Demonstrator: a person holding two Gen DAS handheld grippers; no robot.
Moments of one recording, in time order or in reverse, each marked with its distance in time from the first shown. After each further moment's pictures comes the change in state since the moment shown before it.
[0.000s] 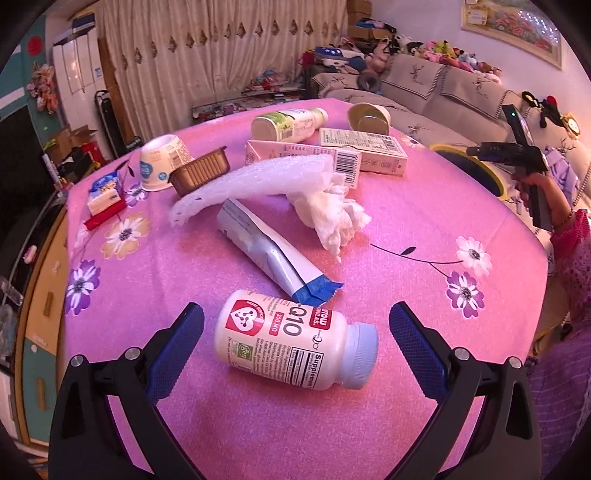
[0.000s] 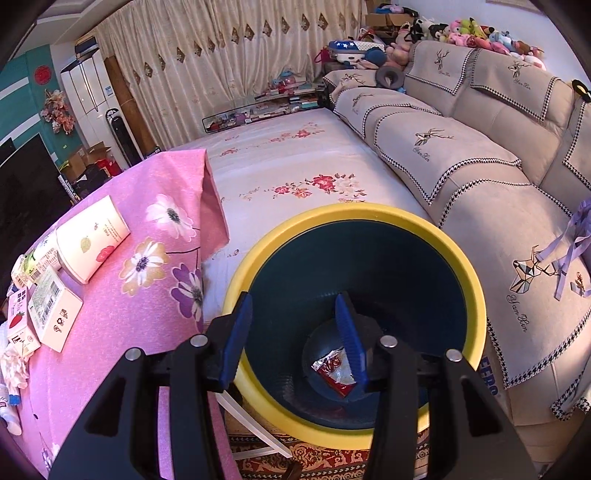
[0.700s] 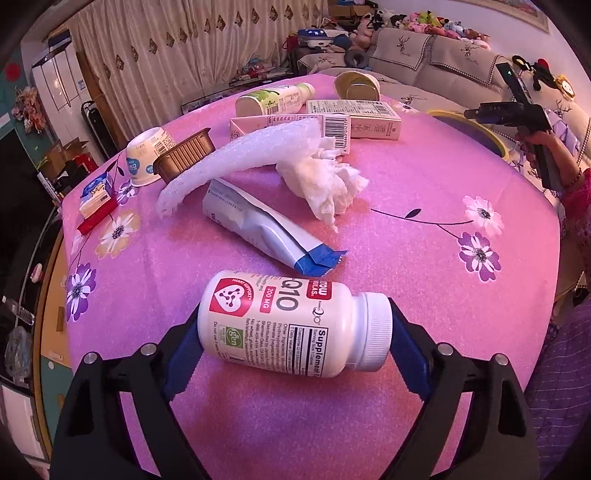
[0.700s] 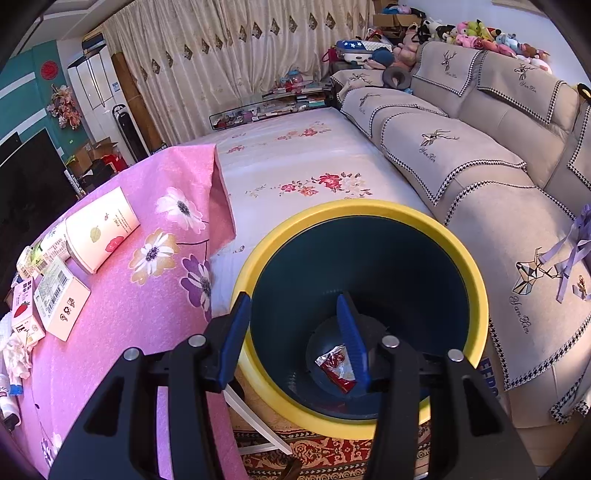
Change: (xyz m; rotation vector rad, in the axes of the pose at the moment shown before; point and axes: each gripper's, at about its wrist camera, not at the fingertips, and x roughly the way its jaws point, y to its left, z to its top) left arm 0.013 -0.011 -0.009 0.097 0.058 0.045; right arm -0.006 0.004 -0.006 -0.018 0.004 0.023
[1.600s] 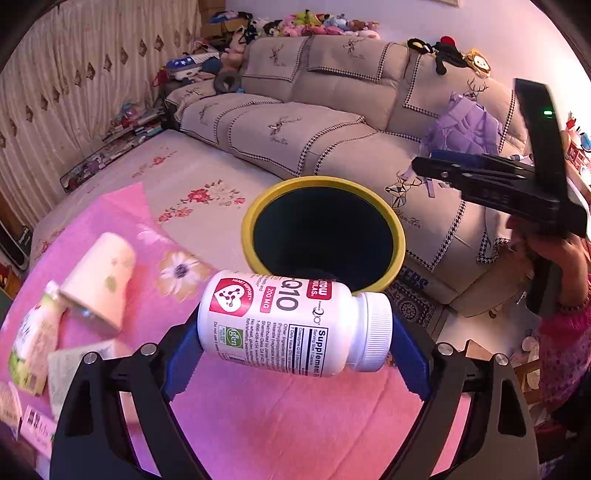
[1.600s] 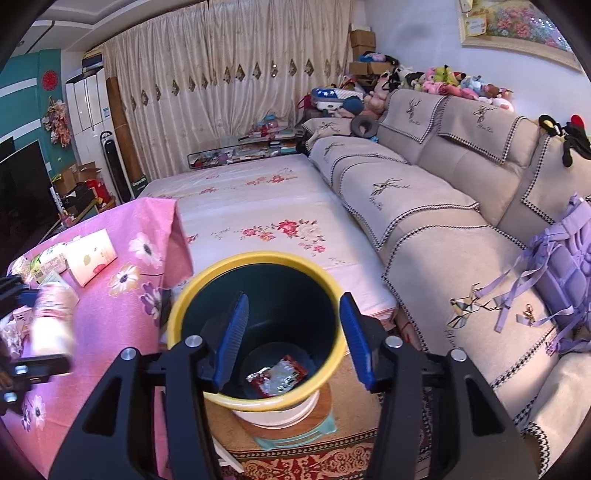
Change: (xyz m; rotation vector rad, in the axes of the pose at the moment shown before) left arm 0.097 -0.269 0.260 0.288 -0.036 -0.353; right arm -0.110 -0.084 -0.003 -0.035 -0.188 -0.128
